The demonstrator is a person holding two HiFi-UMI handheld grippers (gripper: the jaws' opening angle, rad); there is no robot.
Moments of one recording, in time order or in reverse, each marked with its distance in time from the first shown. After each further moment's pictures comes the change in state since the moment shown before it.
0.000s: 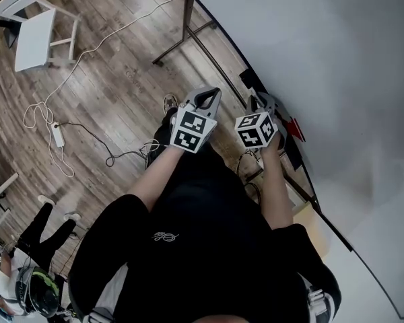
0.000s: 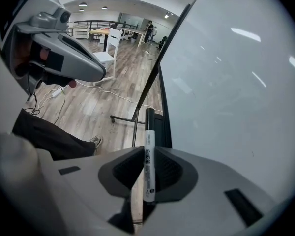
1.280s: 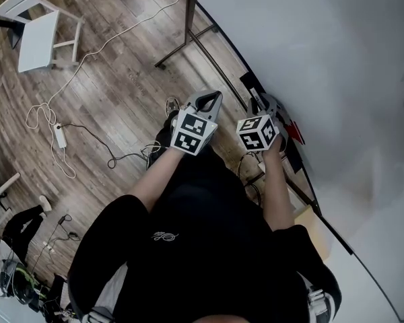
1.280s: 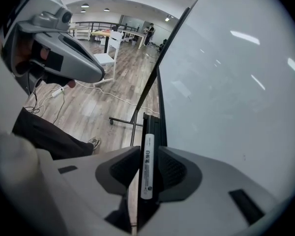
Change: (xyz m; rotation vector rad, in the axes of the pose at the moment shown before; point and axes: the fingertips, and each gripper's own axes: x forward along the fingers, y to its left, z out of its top) left arm -0.001 -0.002 0.004 0.008 0.002 -0.006; right arm -0.004 -0.008 0.005 -0.009 -0.029 -0.015
